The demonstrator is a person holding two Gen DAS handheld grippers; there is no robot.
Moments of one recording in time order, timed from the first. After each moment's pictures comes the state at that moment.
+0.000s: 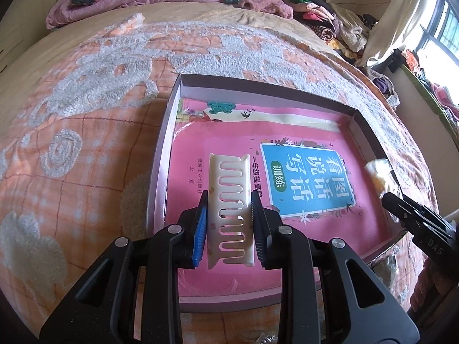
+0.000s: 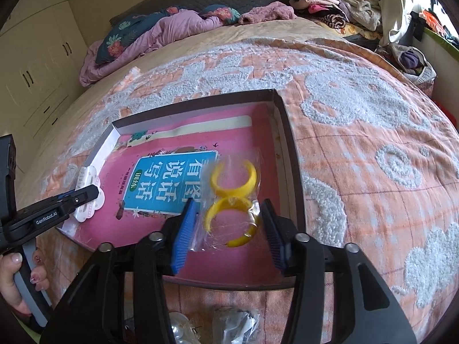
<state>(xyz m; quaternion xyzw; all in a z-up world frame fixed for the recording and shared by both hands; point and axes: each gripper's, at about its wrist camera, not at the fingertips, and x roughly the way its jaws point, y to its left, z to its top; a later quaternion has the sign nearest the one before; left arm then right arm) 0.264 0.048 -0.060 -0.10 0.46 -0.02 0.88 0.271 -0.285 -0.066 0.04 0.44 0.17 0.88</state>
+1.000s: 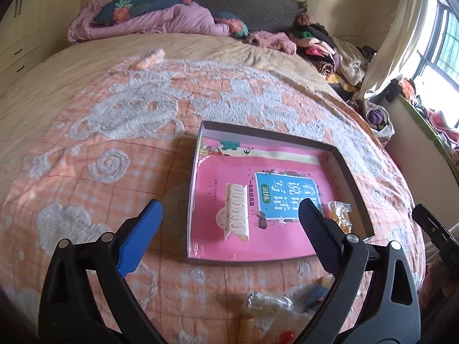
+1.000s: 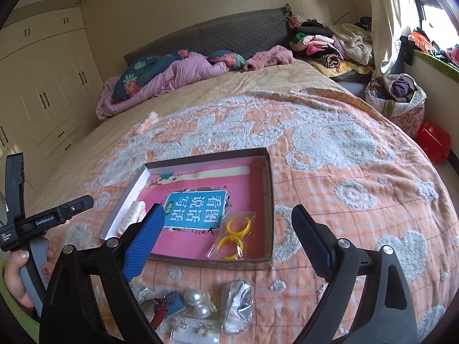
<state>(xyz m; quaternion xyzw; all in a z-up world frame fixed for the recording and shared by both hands) 0.201 0.066 0.017 -0.12 0.39 0.00 0.91 0.199 -0.324 0.021 0.06 0.33 0.18 0.92</state>
